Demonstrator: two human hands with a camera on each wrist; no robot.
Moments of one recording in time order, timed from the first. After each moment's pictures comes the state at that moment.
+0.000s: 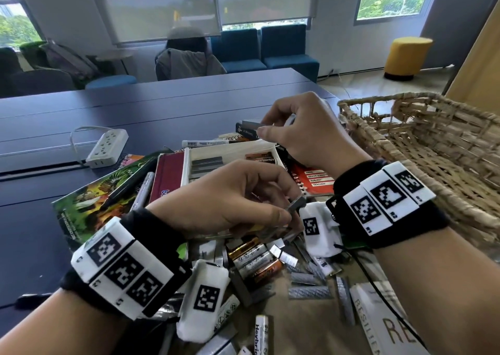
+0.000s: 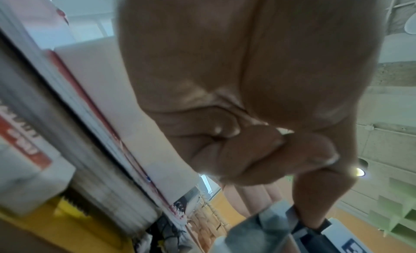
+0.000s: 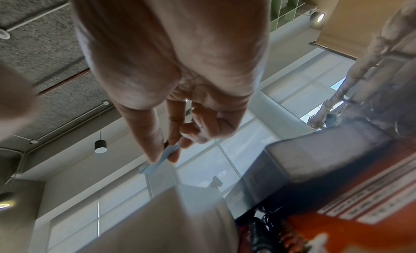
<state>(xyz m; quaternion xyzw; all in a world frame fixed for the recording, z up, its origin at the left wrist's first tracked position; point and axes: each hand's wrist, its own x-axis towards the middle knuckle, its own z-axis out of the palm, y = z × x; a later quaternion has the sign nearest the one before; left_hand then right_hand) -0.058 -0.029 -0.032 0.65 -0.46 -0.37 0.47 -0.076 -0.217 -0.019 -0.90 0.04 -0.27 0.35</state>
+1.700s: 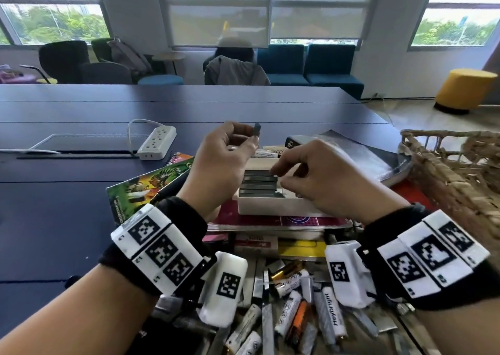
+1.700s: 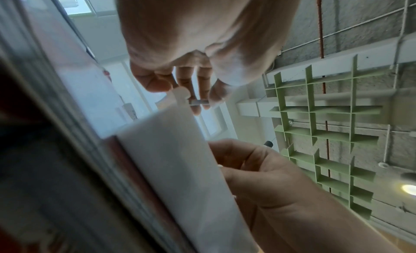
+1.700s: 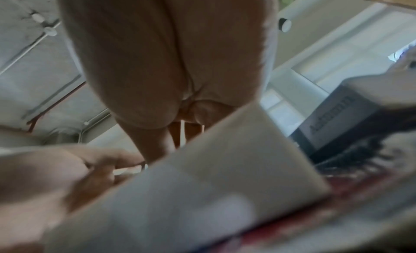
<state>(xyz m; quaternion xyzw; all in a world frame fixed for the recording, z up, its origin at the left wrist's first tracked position) 0.007 -0.004 -0.048 0.73 -0.18 0.04 0.66 -0.051 -0.178 -0.037 -0.95 -0.05 -0.12 0.27</state>
